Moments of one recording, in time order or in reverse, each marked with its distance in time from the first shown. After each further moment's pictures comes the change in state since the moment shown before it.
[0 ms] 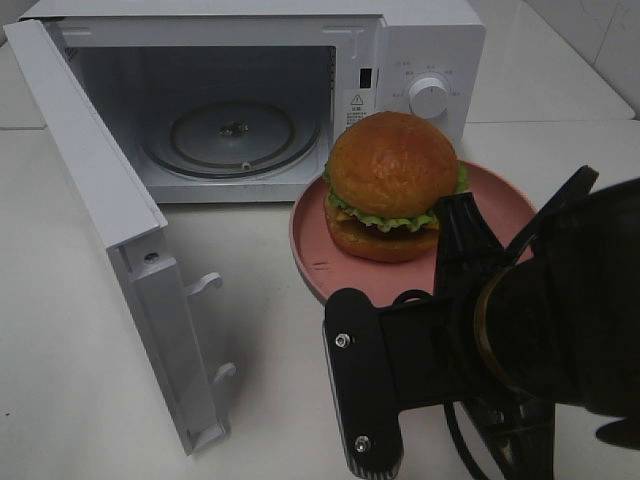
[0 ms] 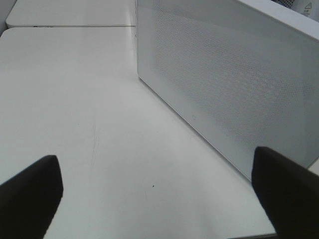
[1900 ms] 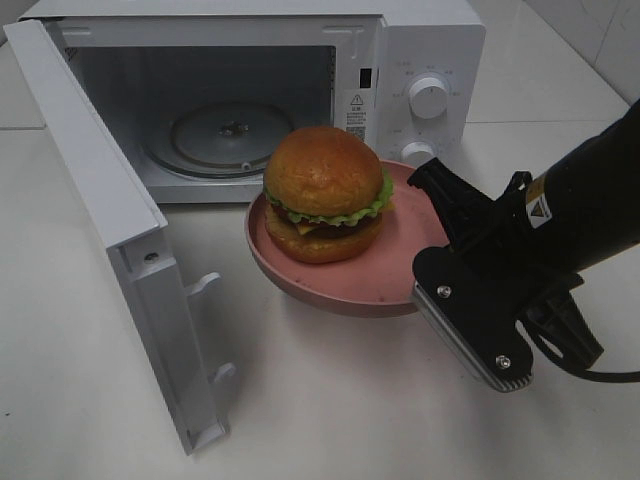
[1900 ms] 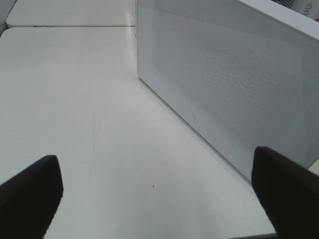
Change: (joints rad) left arm 0.000 0.000 0.000 0.000 0.000 0.000; right arm -0.578 0.001 0.006 0.661 -0.417 -1.510
